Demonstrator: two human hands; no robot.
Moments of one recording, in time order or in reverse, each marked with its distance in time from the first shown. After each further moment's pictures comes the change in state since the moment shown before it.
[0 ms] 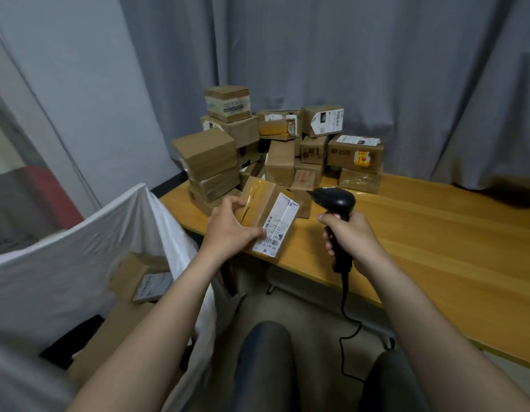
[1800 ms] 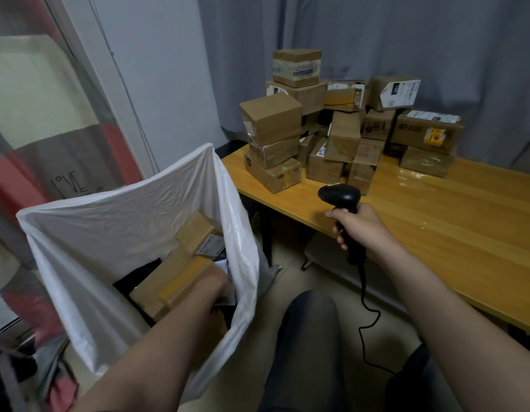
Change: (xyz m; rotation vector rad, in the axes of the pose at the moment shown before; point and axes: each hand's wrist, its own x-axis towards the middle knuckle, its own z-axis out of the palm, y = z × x) left_hand -0.060 -0.264 -0.010 0.556 -0.274 -0.621; right_hand -0.020 0.024 0.100 -0.141 -0.197 0.075
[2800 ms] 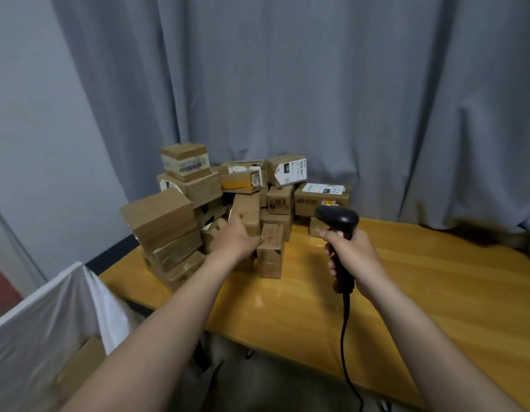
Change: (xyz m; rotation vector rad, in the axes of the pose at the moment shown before) left_hand -0.054 0.380 -0.166 -0.199 0.294 0.556; right_hand 0.063 -0.045 -0.189 0.190 0.341 -0.136
